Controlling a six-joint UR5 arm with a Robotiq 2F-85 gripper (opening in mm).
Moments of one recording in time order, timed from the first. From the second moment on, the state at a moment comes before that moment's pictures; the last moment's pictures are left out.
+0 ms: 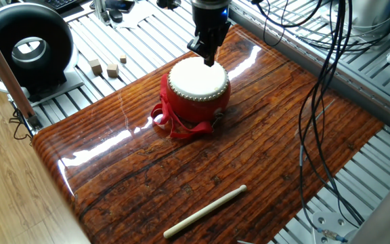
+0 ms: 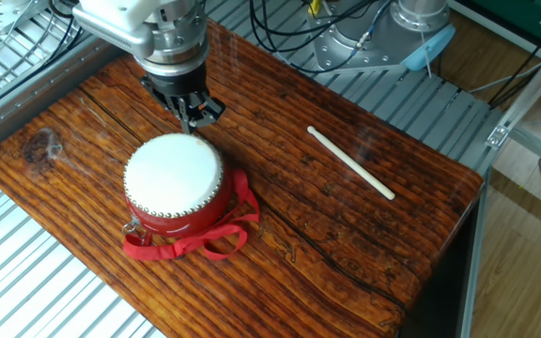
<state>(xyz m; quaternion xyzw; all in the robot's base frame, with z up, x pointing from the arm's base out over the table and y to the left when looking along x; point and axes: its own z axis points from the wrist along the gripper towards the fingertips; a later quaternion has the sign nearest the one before) 0.538 -0.005 0.190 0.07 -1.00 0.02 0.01</state>
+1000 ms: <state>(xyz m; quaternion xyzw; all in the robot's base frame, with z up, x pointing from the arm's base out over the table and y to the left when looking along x) 0.547 0.005 0.186 0.07 -1.00 0.00 -0.01</state>
